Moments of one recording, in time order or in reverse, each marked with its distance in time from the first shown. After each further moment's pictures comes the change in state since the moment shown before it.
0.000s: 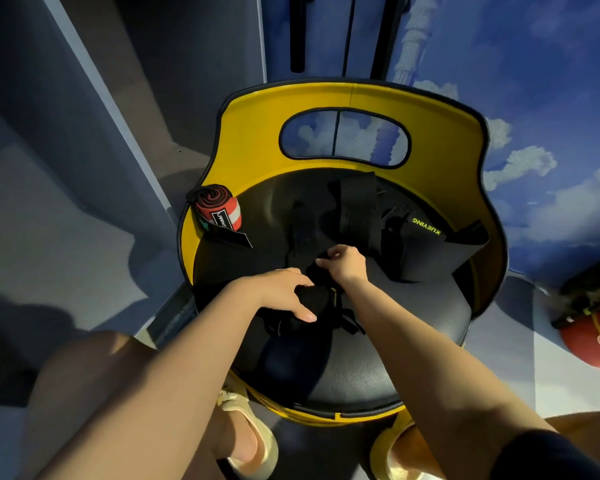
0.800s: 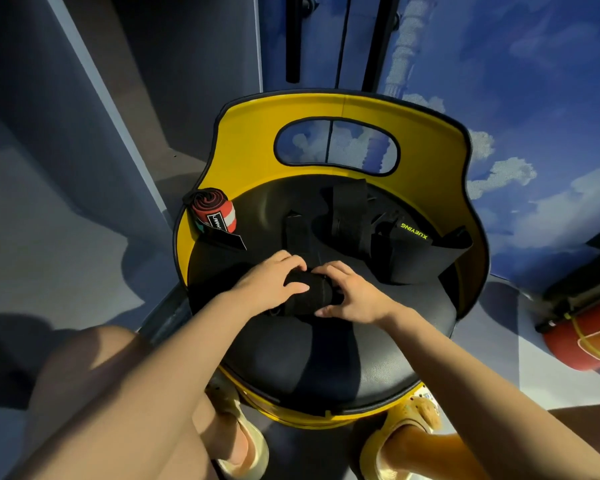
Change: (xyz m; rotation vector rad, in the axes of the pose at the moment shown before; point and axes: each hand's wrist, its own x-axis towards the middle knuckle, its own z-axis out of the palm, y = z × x) left_hand -0.006 -0.004 0.012 -0.019 0.457 0.112; right_hand -0.053 0.022 -0.053 -0.423 -0.429 -0.678
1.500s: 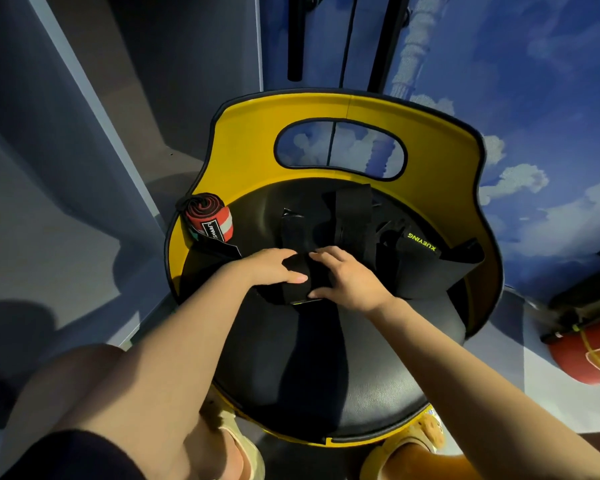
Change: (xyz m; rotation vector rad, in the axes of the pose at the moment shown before) left_hand 0.062 -0.016 -0.023 -0.123 -0.228 -0.218; right_hand 0.045 0.005 -0.013 -0.242 0.119 0.012
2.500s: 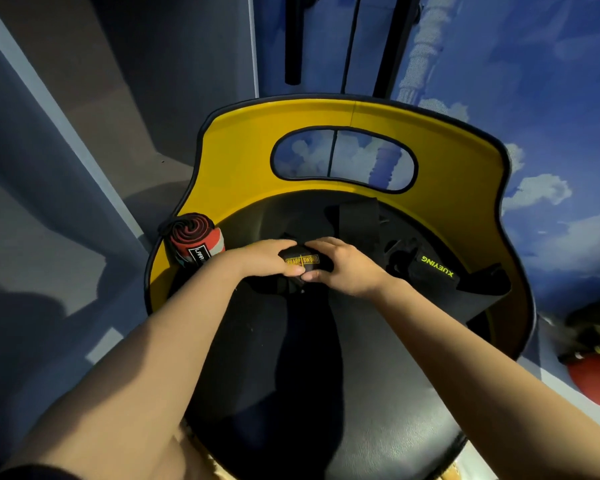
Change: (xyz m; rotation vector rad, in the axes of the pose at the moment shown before) left_hand 0.057 0.003 -0.044 0.052 0.001 0.037; right_hand 0.071 0.009 -0.031 0.129 -0.079 0.072
